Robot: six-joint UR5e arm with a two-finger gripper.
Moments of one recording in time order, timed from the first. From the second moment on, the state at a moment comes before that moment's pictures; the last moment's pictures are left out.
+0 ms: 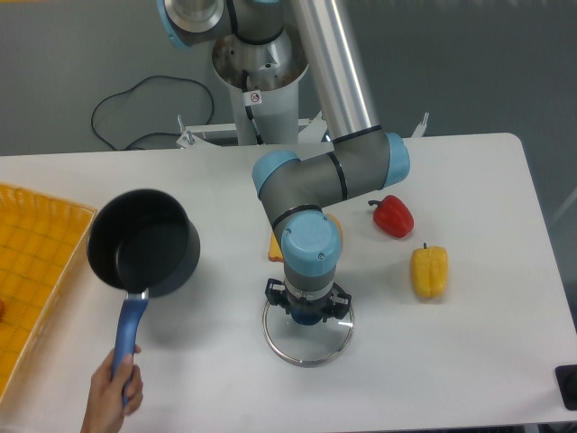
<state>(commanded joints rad) 2.40 -2.15 -1.55 -1.02 1.56 0.57</state>
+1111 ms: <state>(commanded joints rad) 2.40 -2.15 -1.55 -1.00 1.57 0.58</state>
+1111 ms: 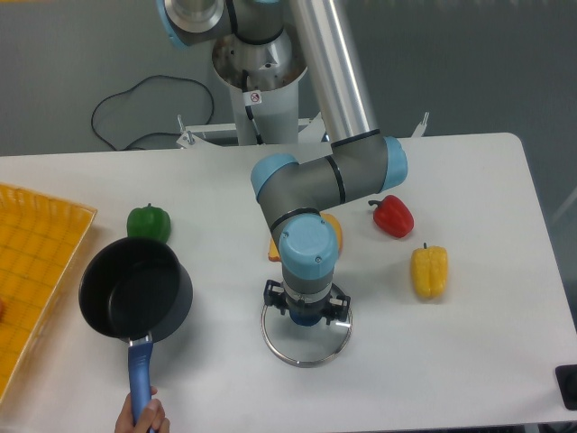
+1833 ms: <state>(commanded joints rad) 2.39 -2.01 -1.50 -1.04 1.58 0.92</state>
